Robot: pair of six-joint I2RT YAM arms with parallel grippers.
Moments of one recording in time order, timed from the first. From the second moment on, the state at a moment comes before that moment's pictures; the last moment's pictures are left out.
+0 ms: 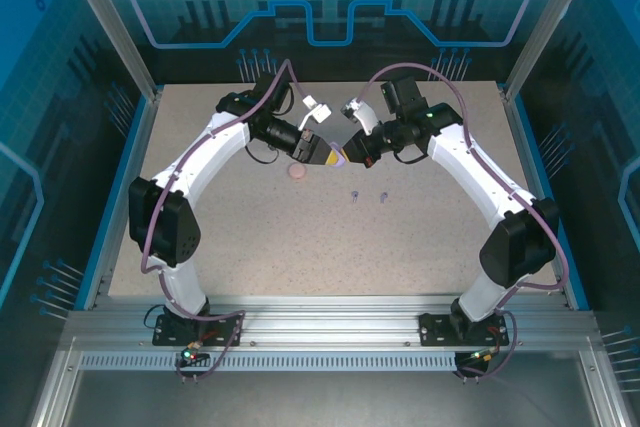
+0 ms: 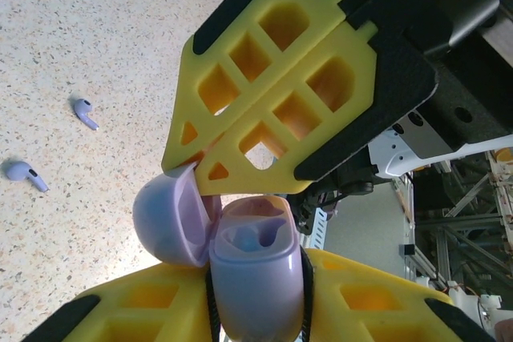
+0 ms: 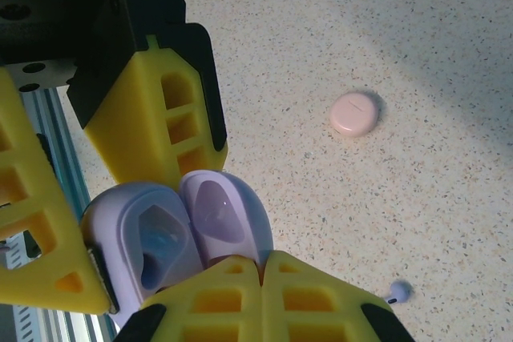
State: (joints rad) left arm -0.37 1.83 1.73 -1.00 1.06 0.10; right arm 0.43 1.66 1.60 -0.87 -0.61 -0.21
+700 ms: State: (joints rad) left arm -0.37 1.84 1.73 -0.98 1.10 0.08; right arm 0.43 1.67 1.61 -0.88 -0.61 -0.21
